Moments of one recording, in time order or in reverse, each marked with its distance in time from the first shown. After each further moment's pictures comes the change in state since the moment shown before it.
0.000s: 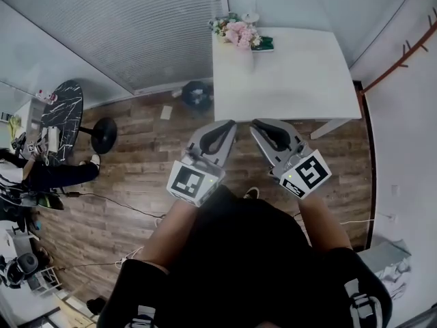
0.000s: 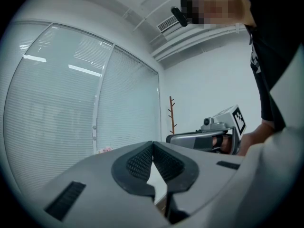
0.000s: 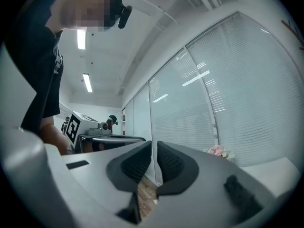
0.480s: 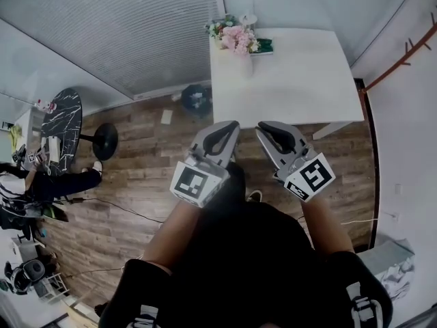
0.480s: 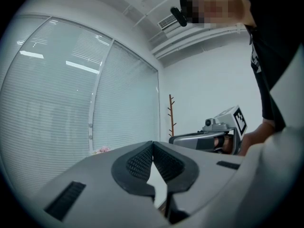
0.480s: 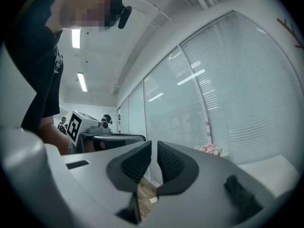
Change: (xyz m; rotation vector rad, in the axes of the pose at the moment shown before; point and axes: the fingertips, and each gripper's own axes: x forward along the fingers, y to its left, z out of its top) left arm 0.038 0.024 -0.007 -0.023 -0.003 -0.031; right arm 0.010 -0.041 -0.012 0.020 0.018 -0.048
